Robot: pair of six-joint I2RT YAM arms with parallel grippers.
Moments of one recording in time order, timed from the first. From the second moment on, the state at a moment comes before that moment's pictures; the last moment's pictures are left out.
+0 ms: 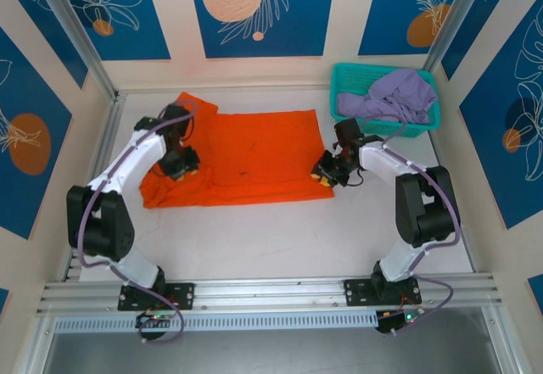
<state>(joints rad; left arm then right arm) -0.23 1.59 1.27 -1.10 0.03 -0.68 0.25 1.67 1.07 -0.64 -0.42 0.77</state>
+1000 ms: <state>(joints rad) 0.17 1.73 1.08 -0.99 -0.37 -0.52 0.21 1.81 1.04 -0.63 -0.50 0.82</state>
